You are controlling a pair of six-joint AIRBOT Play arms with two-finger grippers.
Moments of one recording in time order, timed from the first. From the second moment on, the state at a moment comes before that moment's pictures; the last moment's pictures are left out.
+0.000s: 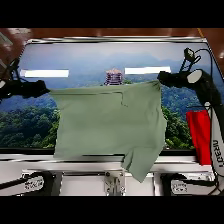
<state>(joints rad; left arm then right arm) 0.19 -1.37 1.25 1.06 -0.93 -1.38 -0.04 -1.50 1.31 -1.13 0.63 1.50</state>
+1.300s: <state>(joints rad) 0.13 -1.79 1.44 1.18 -1.38 -1.33 -0.06 -1.65 1.29 -1.35 1.17 1.48</state>
